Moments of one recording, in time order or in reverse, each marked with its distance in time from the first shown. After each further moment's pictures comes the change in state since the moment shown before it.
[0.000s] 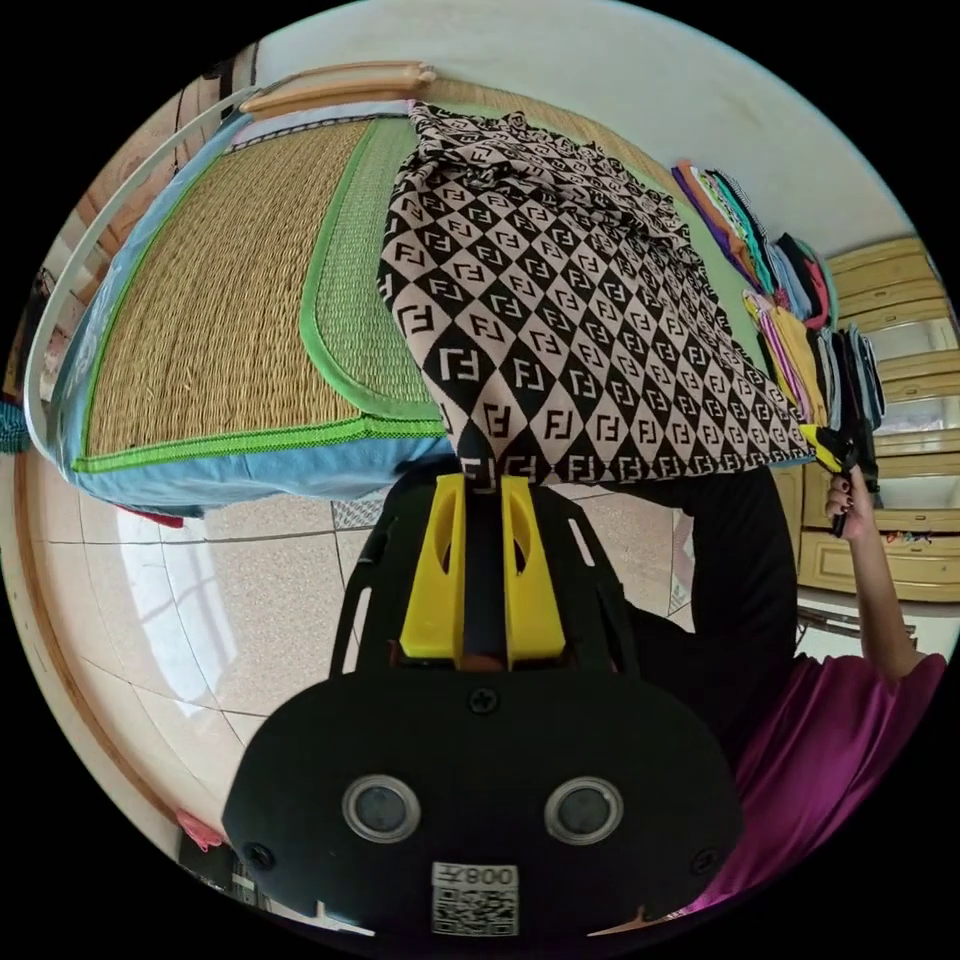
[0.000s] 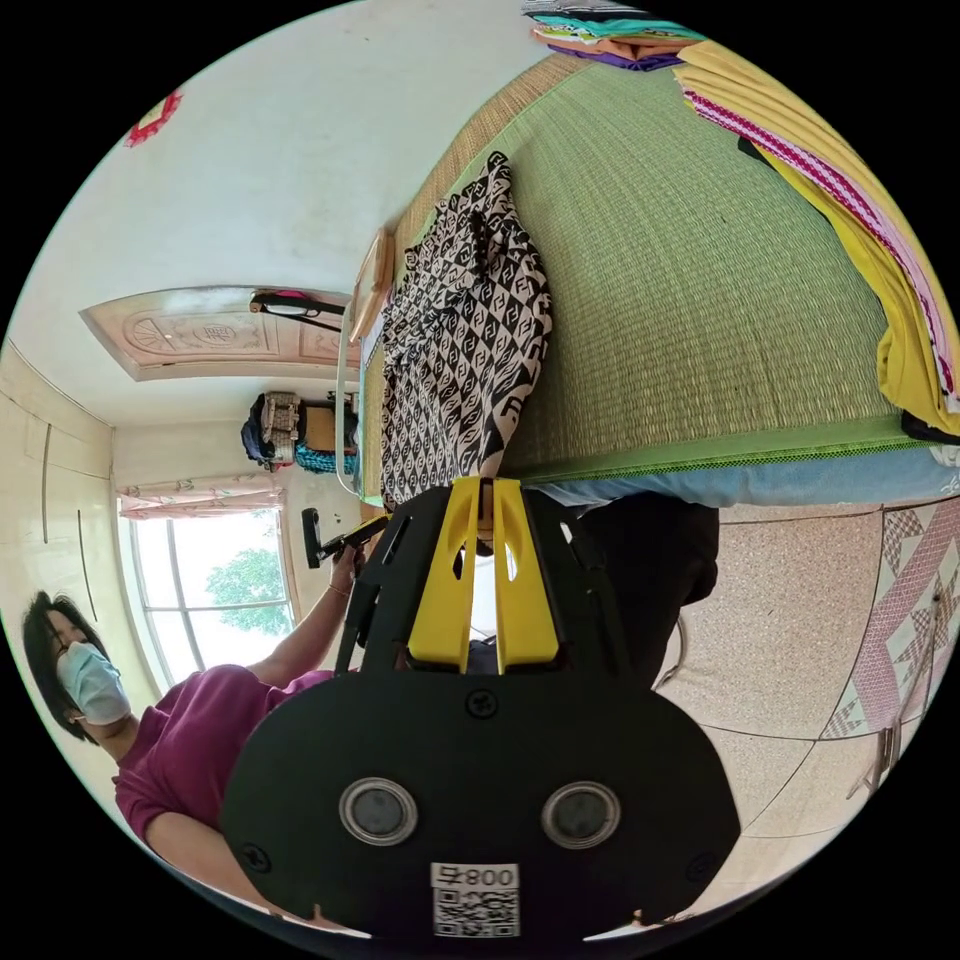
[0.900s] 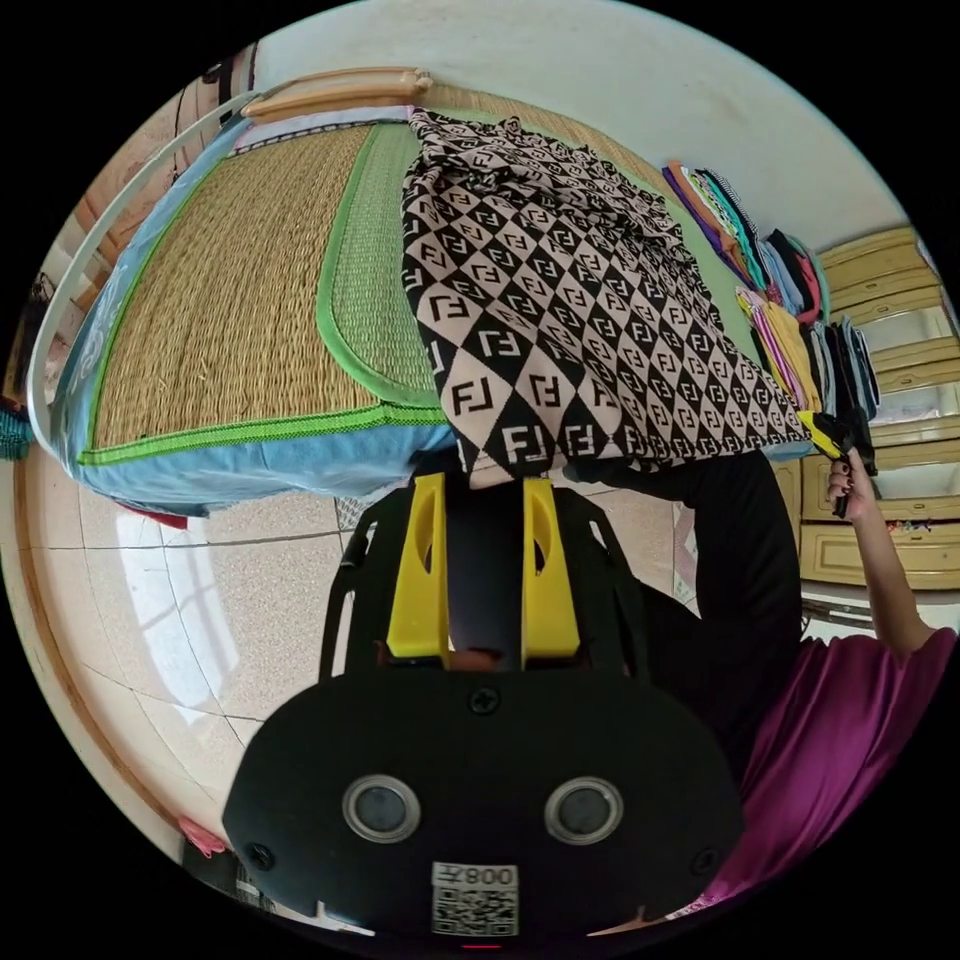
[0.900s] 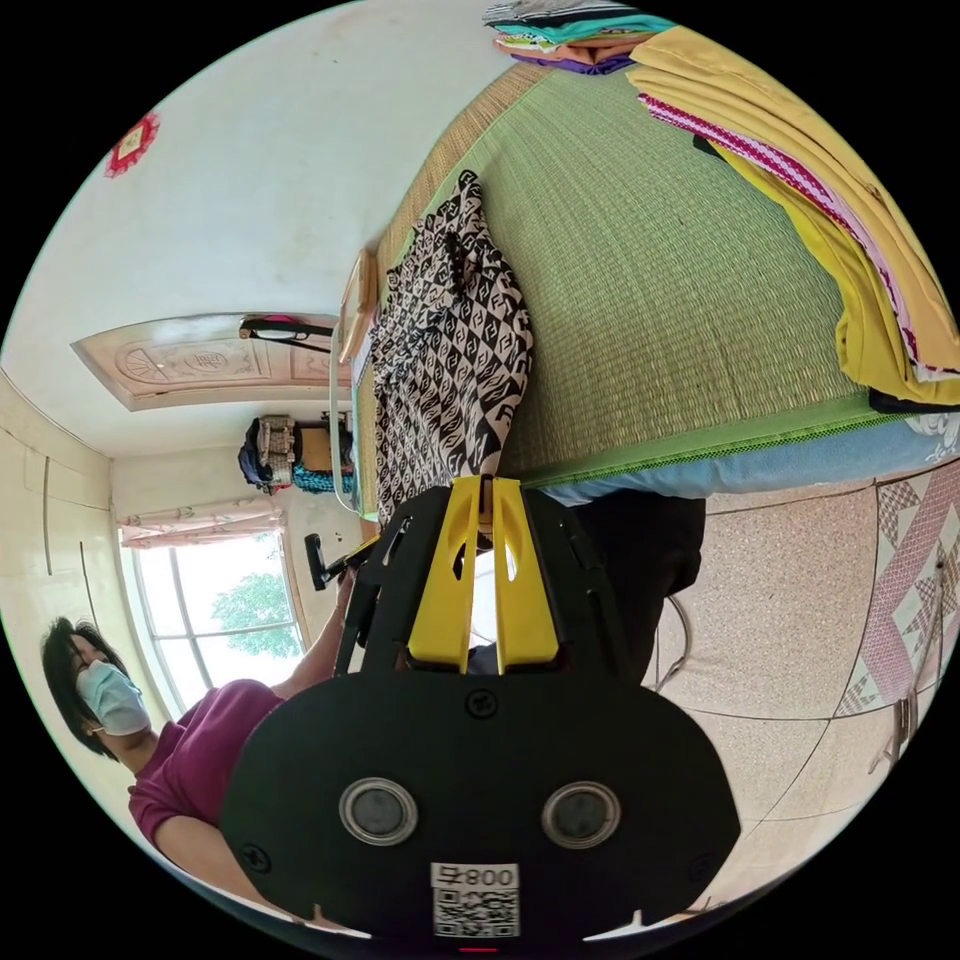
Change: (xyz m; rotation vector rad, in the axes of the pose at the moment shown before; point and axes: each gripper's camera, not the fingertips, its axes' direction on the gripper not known) left arm 0.015 0.012 0.003 0.014 -0.006 -0.009; right arm -0.006 0.014 0.004 0.031 0.001 0.070
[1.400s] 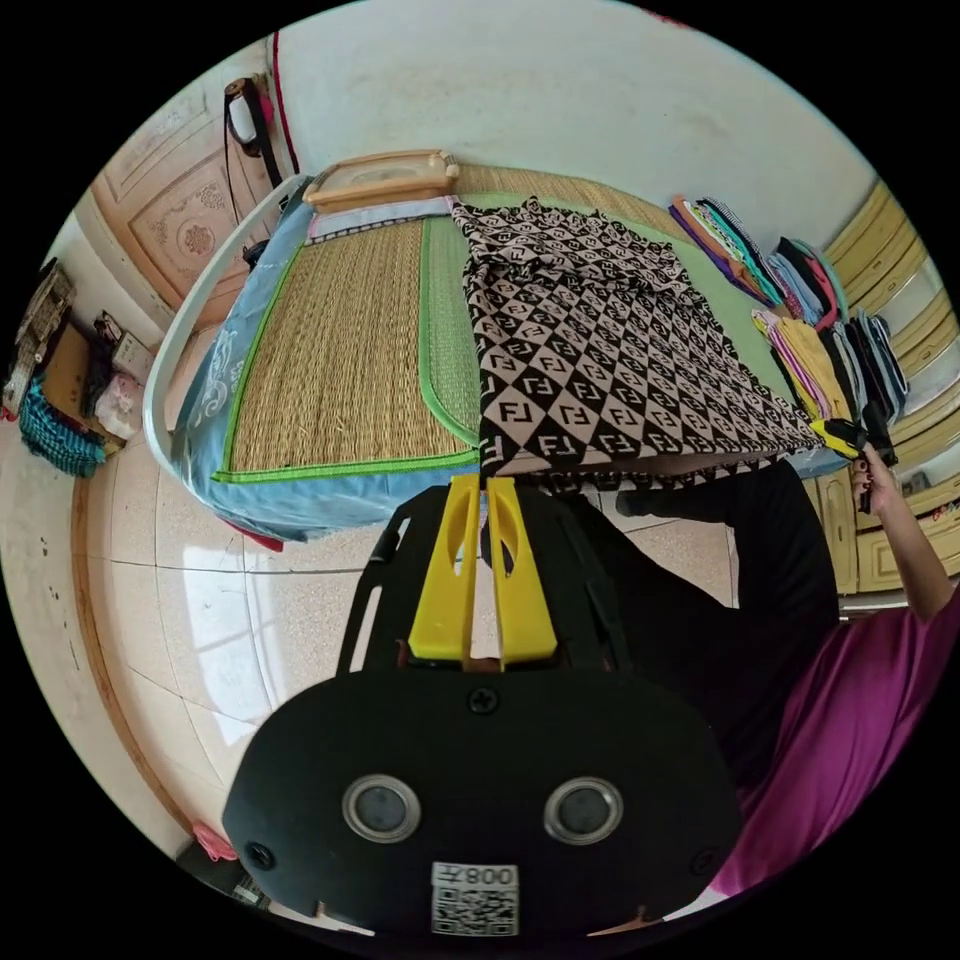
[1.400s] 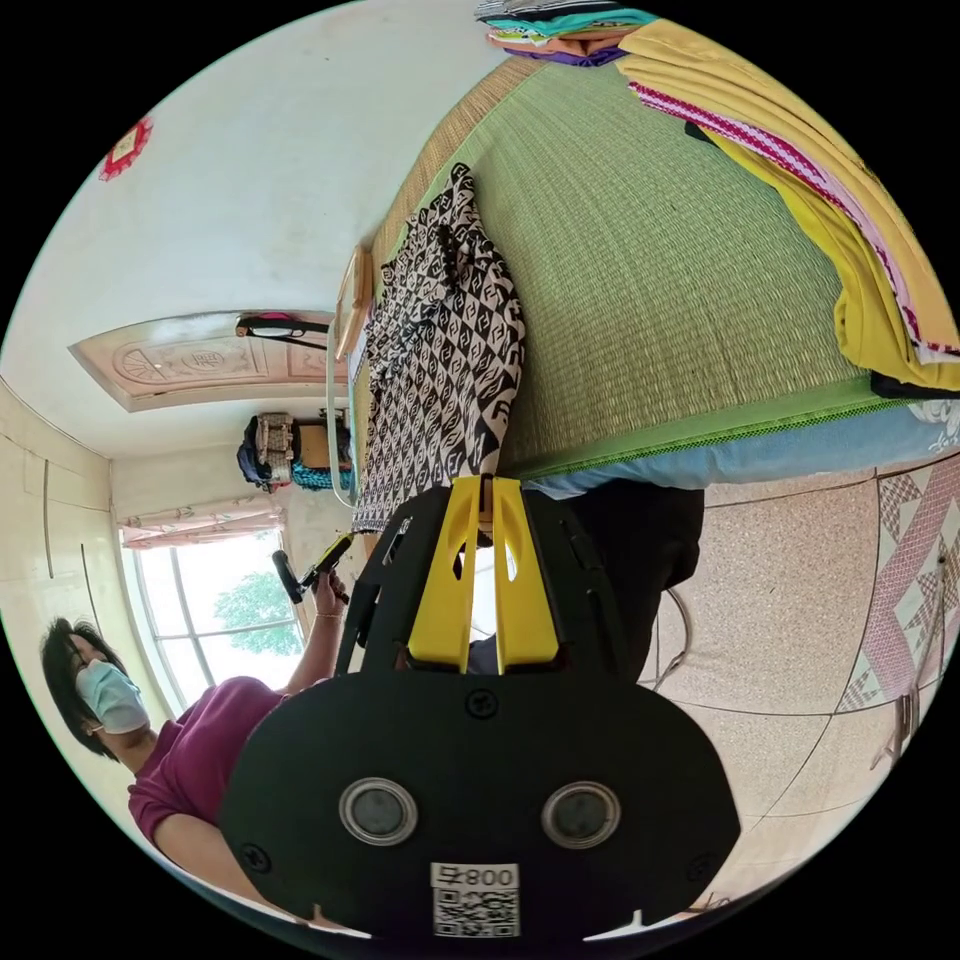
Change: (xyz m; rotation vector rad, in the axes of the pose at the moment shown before) left arm -0.028 0.031 -0.079 0.165 -0.185 0.026; right arm -0.013 0.007 0.013 -0.015 -0.004 0.011
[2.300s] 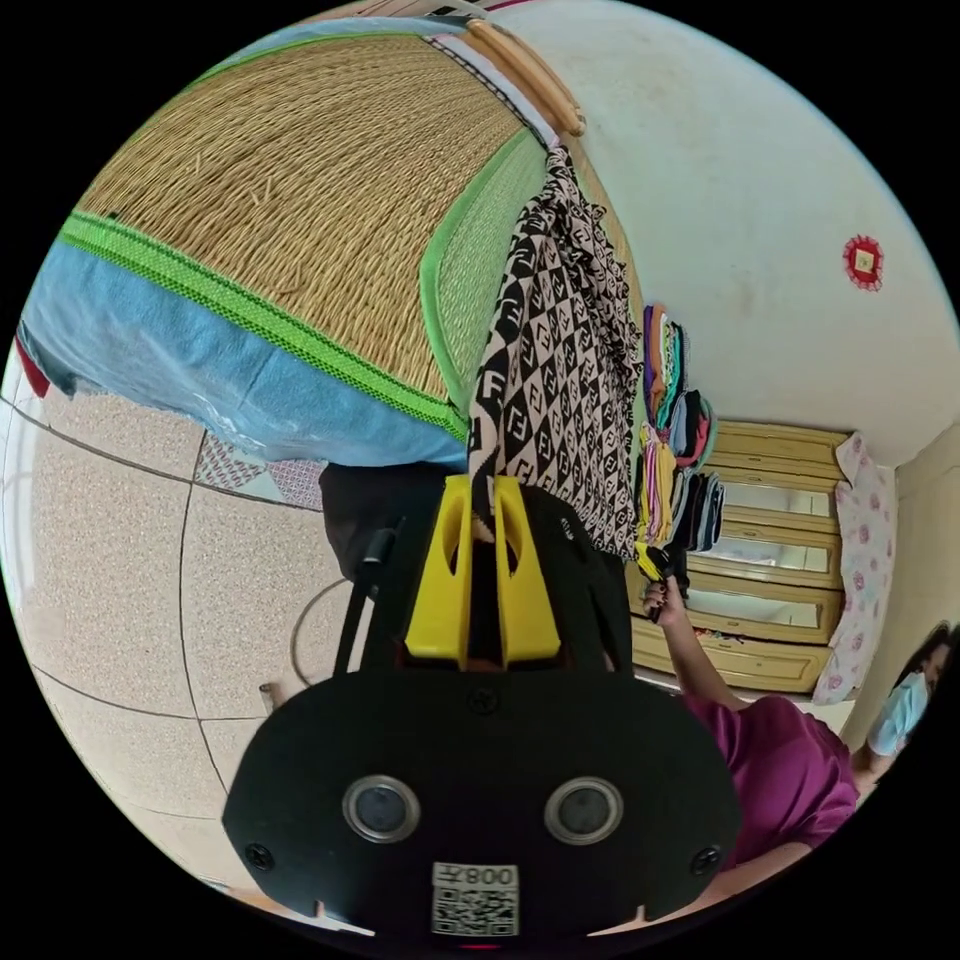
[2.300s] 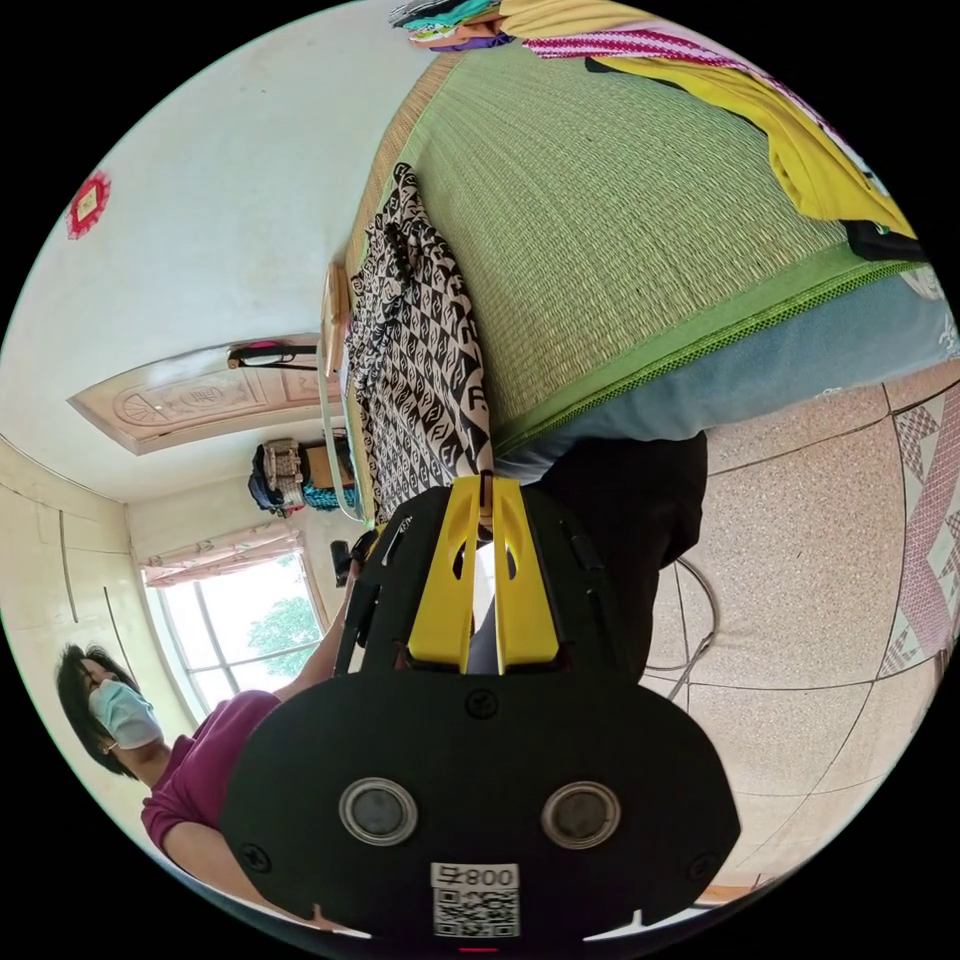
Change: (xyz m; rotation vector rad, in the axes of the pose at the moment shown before) left arm -0.167 0.001 0.112 -0.083 0.754 -0.428; right arm 0.001 0.021 0.028 0.009 -0.060 0.115
